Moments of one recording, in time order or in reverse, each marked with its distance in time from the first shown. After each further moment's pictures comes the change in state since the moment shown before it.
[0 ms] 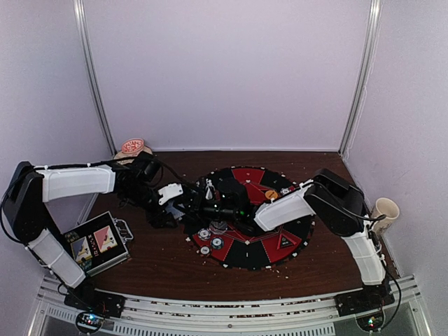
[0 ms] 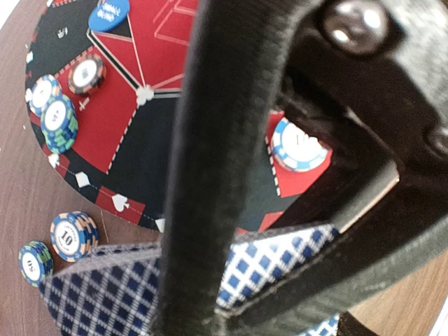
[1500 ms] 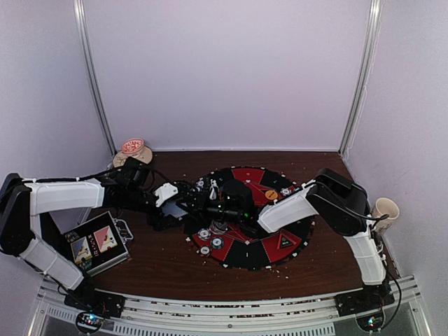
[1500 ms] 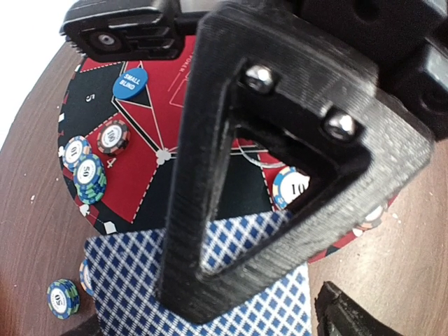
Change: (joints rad) left arm 0.008 -0.134 -0.193 0.307 0.090 0.000; right arm -0.005 -0.026 -0.062 0.073 0.034 0.052
